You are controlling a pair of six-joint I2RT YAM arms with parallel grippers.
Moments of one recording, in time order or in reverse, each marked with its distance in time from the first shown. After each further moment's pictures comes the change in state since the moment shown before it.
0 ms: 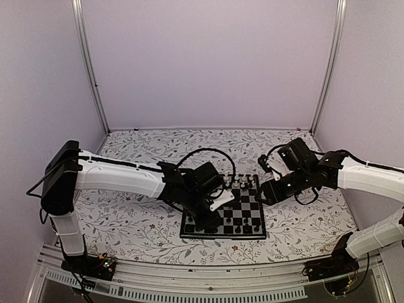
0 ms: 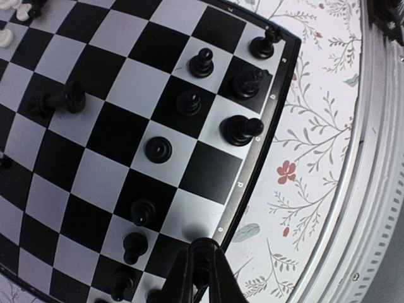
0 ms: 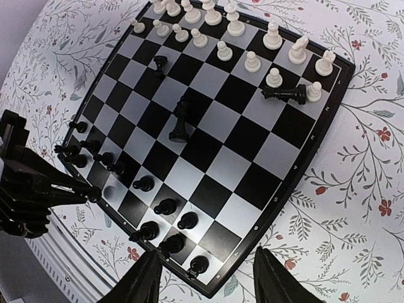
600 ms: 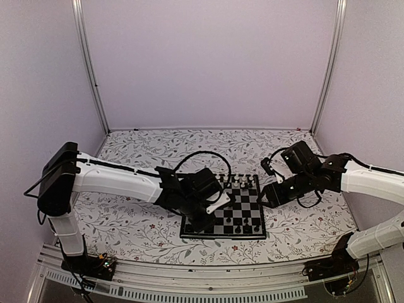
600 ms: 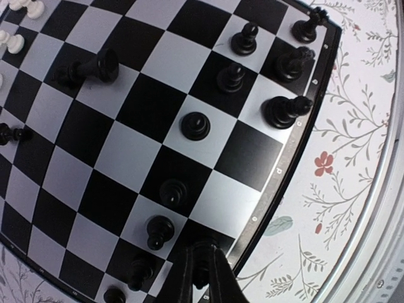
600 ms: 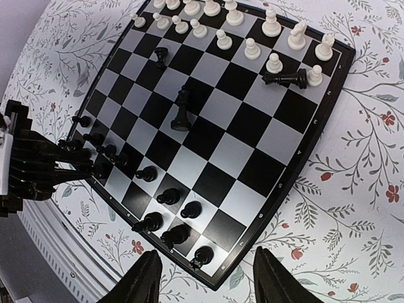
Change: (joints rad) left arm -0.022 -0.027 -0.072 0.033 -0.154 -0.031; right arm -0.001 -0.043 -0.039 0.000 -0.019 0.032
